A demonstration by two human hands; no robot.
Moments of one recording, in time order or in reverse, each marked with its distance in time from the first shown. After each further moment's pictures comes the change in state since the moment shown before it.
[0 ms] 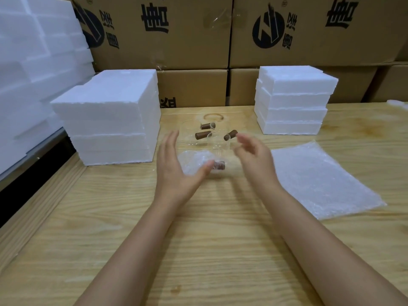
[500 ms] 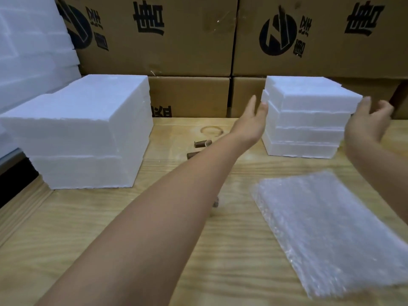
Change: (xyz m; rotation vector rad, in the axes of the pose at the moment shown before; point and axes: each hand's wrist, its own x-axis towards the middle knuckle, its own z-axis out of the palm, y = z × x) left_hand 0.155 0.087 0.134 -0.353 -0.505 -0.200; right_hand 0.207 0.024 -0.158 -0.171 0.739 0.113
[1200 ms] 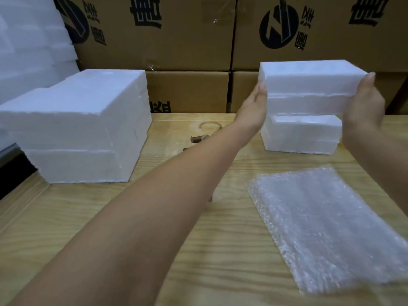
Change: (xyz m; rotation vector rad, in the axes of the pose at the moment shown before) left_hand 0.020 0.008 0.016 -0.116 0.077 0.071; right_hand -0.027 -0.030 -0.007 0.093 -0.192 -0.025
